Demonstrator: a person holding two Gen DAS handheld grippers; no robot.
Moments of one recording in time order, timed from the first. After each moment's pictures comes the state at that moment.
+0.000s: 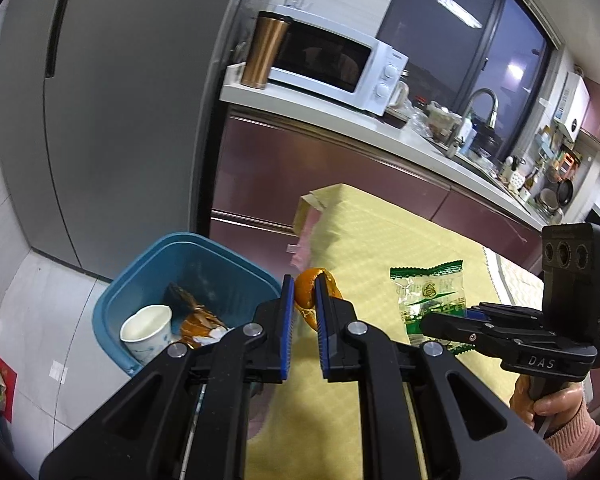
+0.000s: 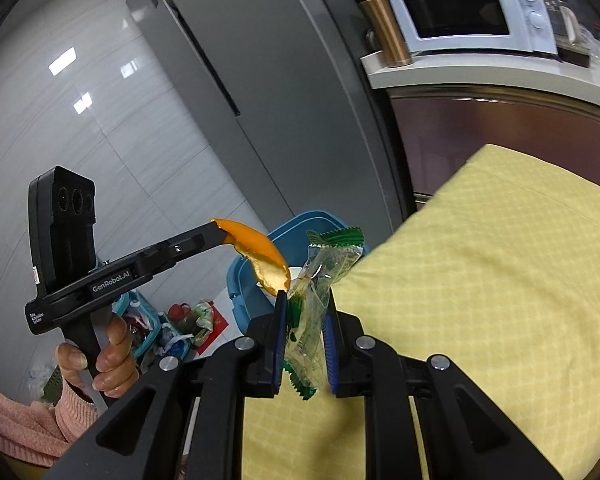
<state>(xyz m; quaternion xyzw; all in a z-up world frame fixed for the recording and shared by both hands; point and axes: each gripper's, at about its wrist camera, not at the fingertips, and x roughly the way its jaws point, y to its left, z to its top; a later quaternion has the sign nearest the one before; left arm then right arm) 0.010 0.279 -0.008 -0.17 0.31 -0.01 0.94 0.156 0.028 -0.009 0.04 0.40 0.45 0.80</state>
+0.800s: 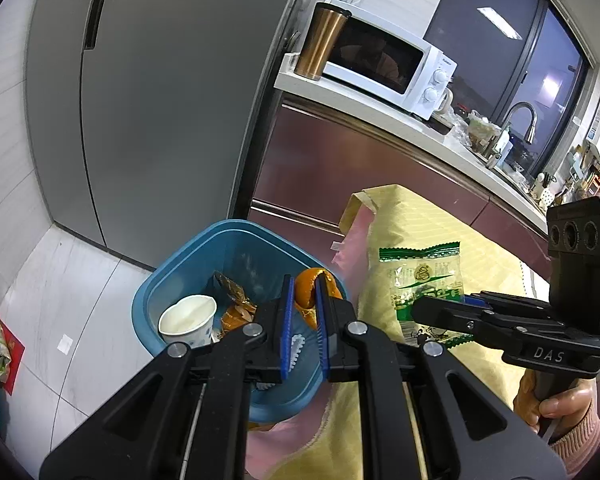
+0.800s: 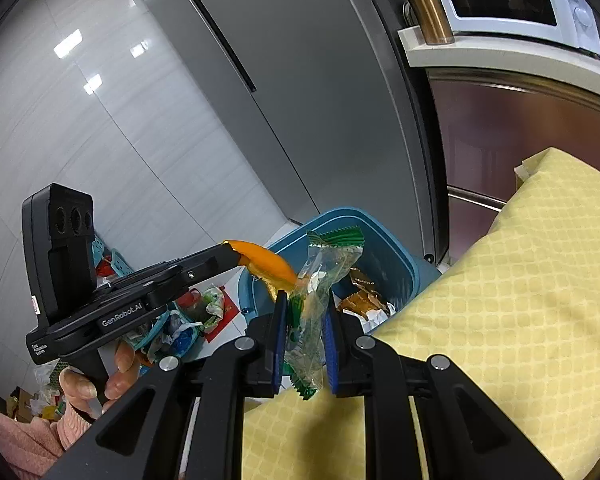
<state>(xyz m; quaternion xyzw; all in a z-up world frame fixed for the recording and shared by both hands) 0.015 0.323 -0.037 -0.19 0.32 0.04 0.93 0.175 0.099 -0.027 0.02 0.43 0.48 0.77</state>
